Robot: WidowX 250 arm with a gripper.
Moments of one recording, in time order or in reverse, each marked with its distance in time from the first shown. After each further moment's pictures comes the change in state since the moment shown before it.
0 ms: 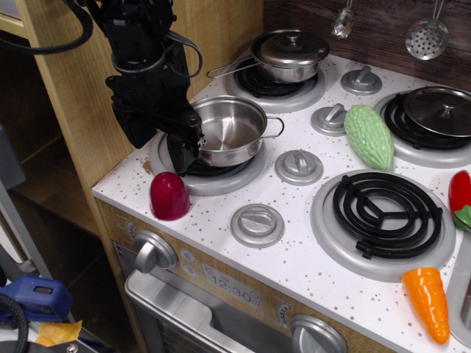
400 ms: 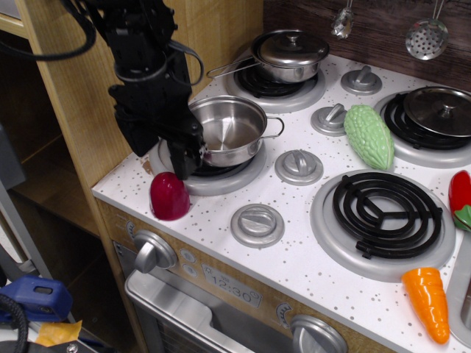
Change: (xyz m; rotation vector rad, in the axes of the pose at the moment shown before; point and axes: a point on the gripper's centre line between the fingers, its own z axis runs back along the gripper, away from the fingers) arm -0.002 -0.004 -0.010 -0.026 0.008 -0.005
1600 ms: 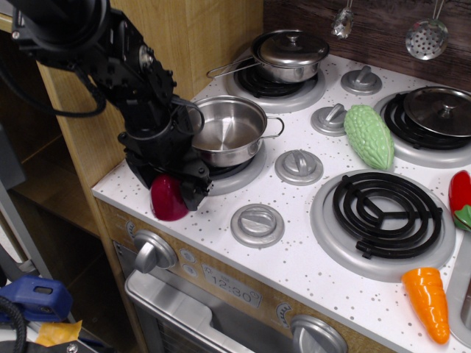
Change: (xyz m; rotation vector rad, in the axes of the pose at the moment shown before) arm -0.004 0.002 -0.051 0.019 -0.087 0.084
